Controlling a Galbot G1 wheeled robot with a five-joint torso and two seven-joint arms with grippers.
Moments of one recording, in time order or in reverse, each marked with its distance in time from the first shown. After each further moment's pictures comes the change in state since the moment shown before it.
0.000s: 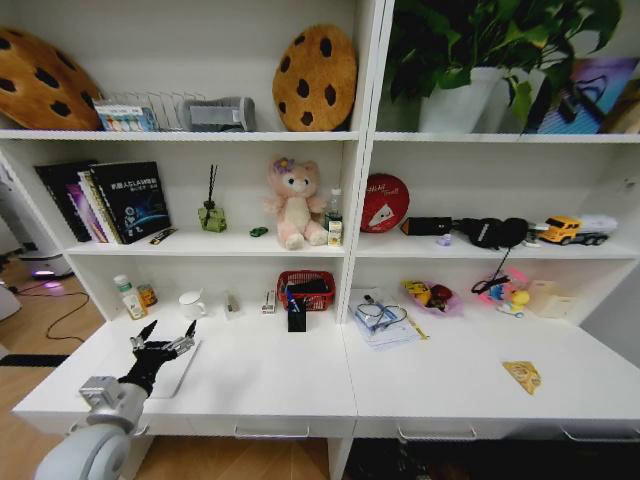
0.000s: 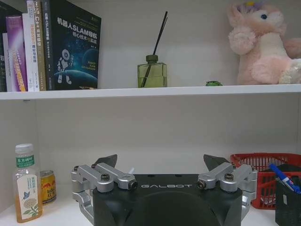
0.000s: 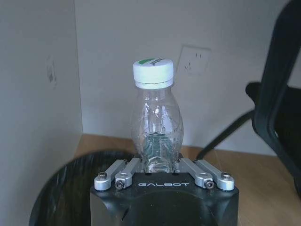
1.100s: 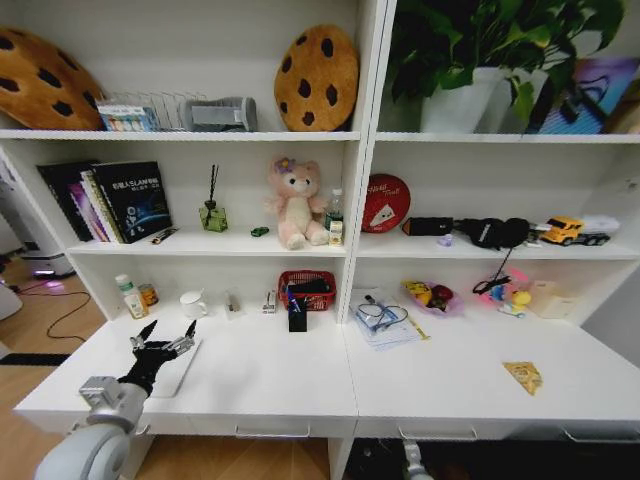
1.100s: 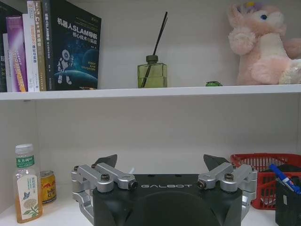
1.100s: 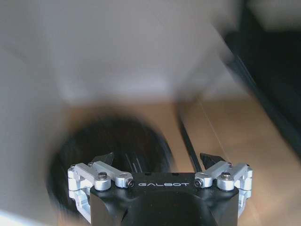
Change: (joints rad) left arm 0.000 0.000 0.000 0.000 0.000 0.000 0.000; right arm -0.217 0.014 -0.040 0.380 0.326 -0.458 0.251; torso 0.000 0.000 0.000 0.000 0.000
